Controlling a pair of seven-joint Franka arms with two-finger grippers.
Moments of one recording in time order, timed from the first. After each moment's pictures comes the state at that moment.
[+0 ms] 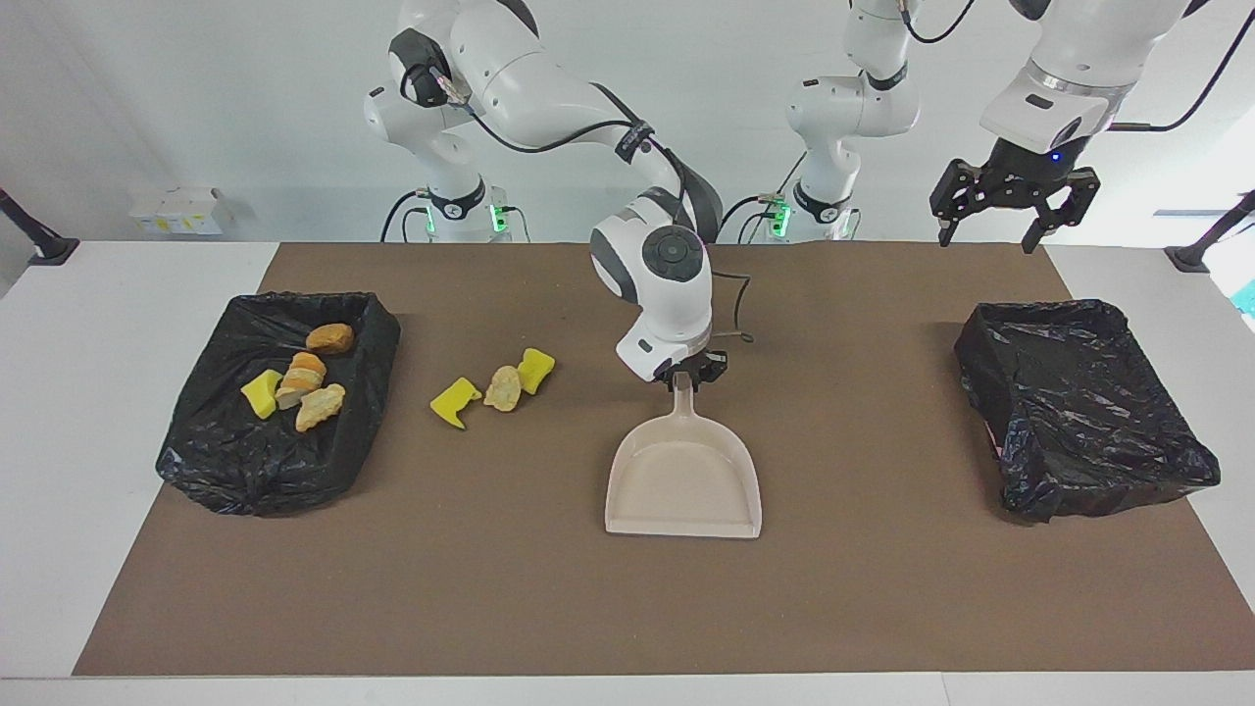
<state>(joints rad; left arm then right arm) -0.08 -0.01 -0.07 -1.46 0.05 1.51 0.09 0.53 0.60 0.13 -1.44 0.09 2.03 0.70</state>
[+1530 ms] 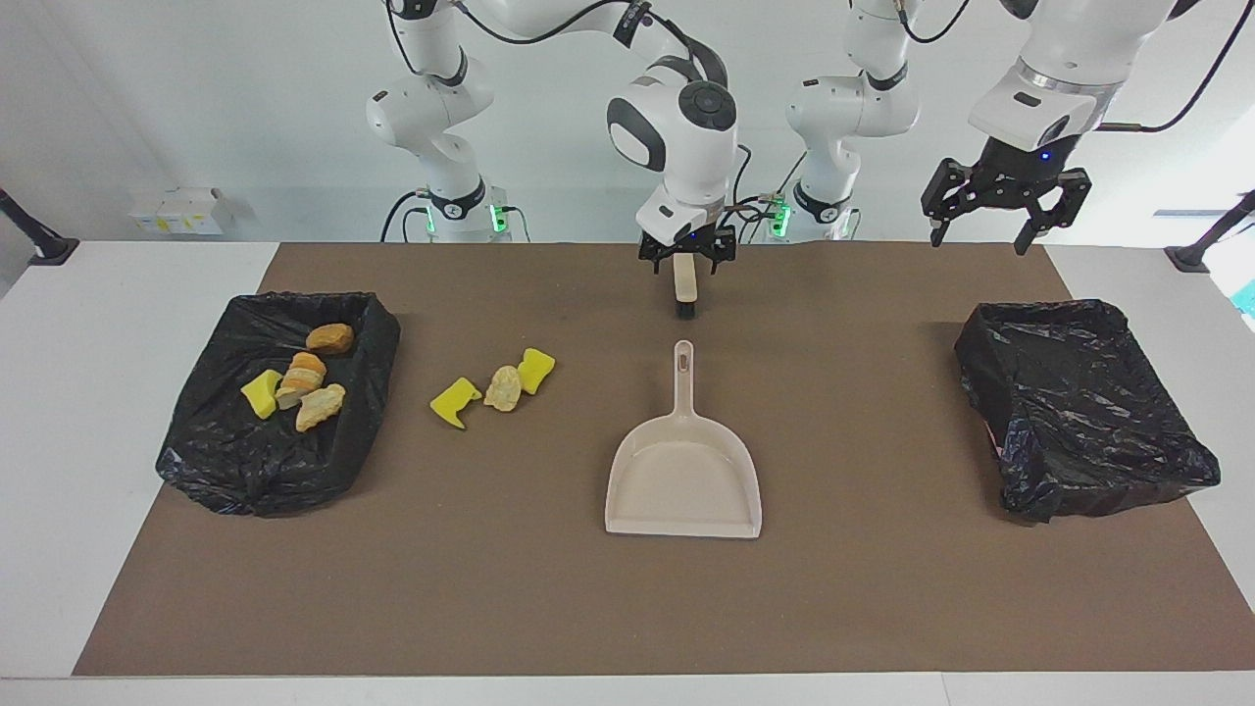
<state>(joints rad) -0.09 -0.01 -0.09 -1.46 0.05 1.53 0.09 0.74 0.17 0.13 -1.86 0.10 1.95 0.89</state>
